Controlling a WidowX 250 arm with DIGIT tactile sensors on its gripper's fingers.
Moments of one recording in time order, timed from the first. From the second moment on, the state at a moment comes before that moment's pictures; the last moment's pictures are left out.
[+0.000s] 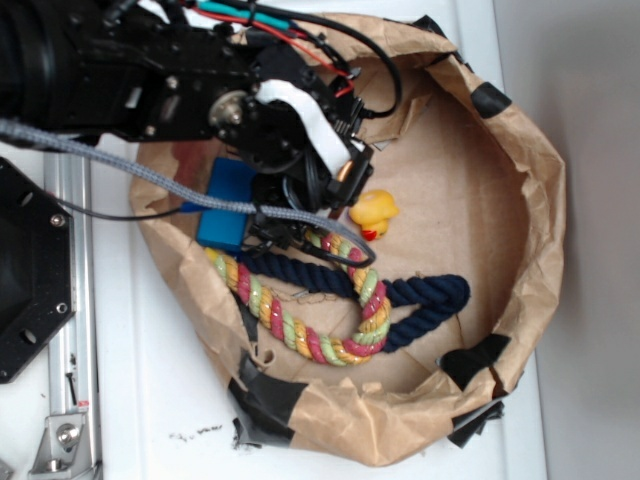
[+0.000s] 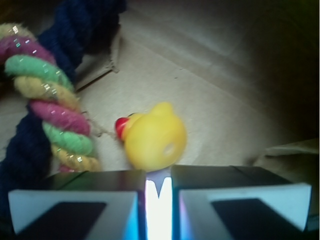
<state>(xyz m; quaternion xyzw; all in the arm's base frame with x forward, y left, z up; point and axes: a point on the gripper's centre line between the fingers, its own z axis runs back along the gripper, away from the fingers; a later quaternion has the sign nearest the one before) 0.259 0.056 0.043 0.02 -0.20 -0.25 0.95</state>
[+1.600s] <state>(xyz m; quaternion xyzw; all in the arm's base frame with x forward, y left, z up) 0.296 0.062 0.023 -0.06 -0.12 -0.16 0.98</state>
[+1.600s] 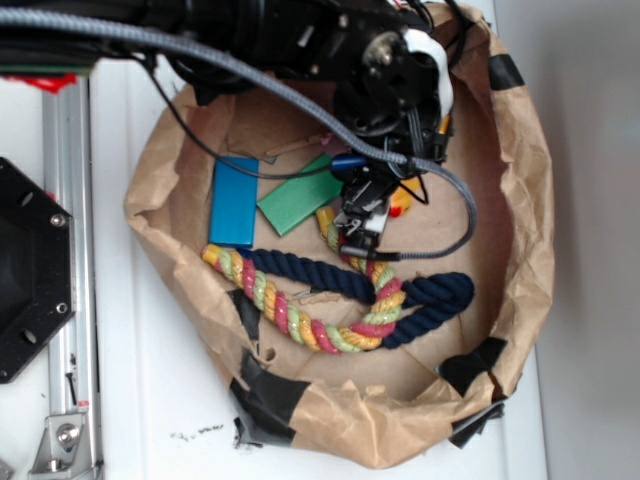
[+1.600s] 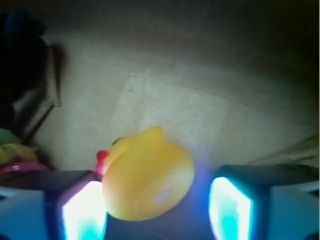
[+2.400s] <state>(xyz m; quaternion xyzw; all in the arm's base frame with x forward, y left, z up) 0.287 0.027 0.125 -0.11 -0.22 -0.19 0.95</state>
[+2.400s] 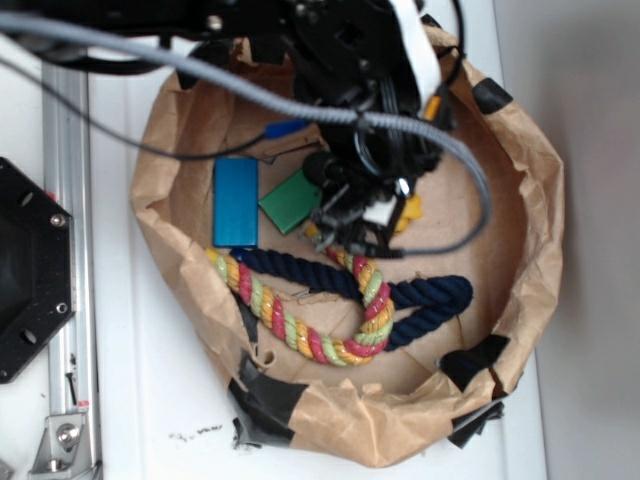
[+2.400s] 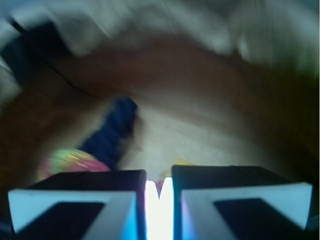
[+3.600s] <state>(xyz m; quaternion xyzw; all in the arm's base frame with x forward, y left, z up) 0.322 0.039 0.015 -0.07 -0.16 -0.12 0.98</state>
